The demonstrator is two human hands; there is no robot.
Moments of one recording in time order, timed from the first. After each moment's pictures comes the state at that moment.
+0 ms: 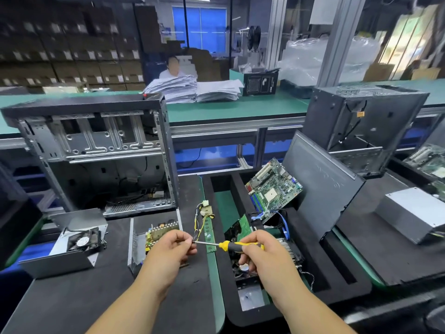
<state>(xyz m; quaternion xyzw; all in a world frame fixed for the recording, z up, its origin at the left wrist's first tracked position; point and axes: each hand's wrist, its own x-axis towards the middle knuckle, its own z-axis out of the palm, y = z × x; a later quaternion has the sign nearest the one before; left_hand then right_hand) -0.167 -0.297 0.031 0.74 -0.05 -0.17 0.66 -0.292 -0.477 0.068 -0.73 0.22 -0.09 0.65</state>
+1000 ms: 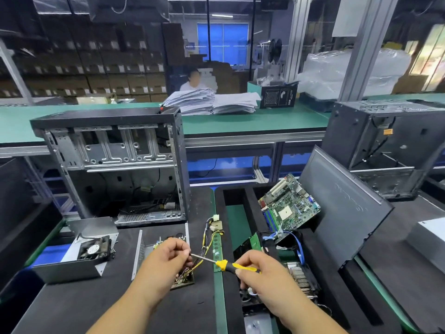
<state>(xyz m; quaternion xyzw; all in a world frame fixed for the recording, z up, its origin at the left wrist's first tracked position) -0.158 -0.288 0.053 0.77 -0.09 -0.14 0.61 -0.261 -0.499 0.060 -0.80 0.14 0.02 0.59</state>
